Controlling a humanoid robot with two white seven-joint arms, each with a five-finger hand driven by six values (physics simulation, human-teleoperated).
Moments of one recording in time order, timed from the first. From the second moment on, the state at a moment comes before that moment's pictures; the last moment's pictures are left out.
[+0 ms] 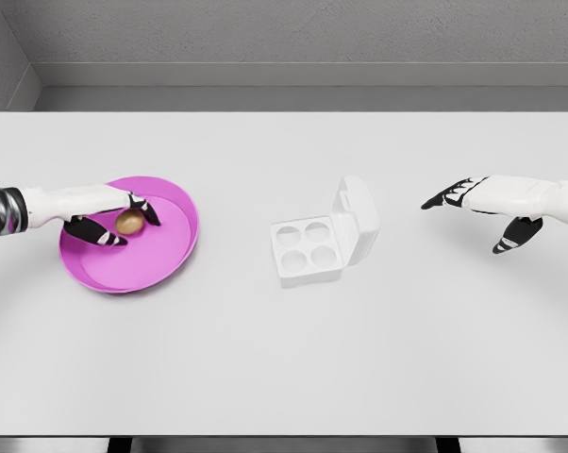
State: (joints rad) left arm -0.68 0.80 -0.77 -1.15 -0.11 -0.51 -0.61; right arm -0.66 -0.98 0.74 -1.43 0.20 -0.47 0.61
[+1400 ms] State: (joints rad) left arm -0.69 0.63 -0.72 -1.48 -0.10 -0.55 -0.61; right arm -0.66 -1.00 0.75 -1.44 0.20 -0.55 0.61
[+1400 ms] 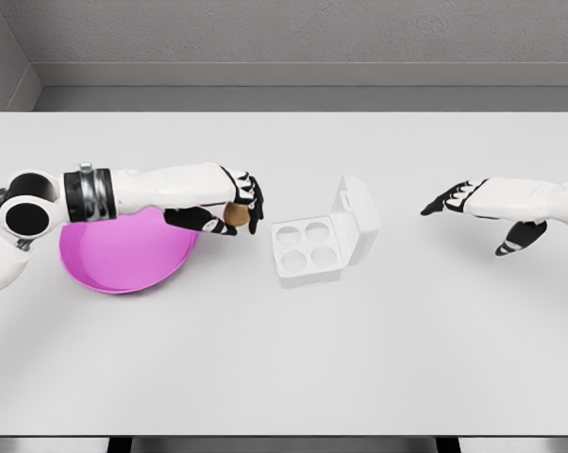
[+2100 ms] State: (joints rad) left arm -0.68 0.47 -0.74 -1.41 0.10 -0.51 -0.60; right arm -0.66 -1.00 0.75 -1.44 0.20 -0.55 0.61
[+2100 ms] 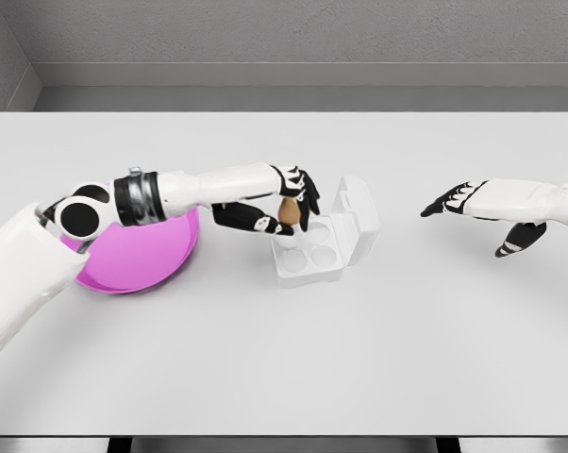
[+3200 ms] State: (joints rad) left arm -0.65 0.34 -0.73 -1.24 0.39 -0.40 -0.54; right arm -0.66 -1.00 0.75 -1.44 0.20 -0.55 0.61
